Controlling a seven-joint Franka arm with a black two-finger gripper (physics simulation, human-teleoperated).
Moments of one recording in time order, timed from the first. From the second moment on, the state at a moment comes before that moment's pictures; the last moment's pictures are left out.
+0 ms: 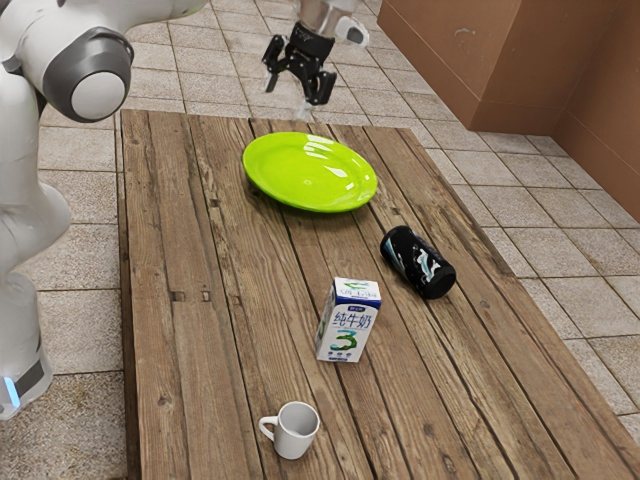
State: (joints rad) arm -0.77 0.15 1.23 -1.41 -0.06 1.28 -0.11
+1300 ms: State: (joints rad) arm -0.85 0.22 1.09 -1.39 -0.31 1.44 -0.11
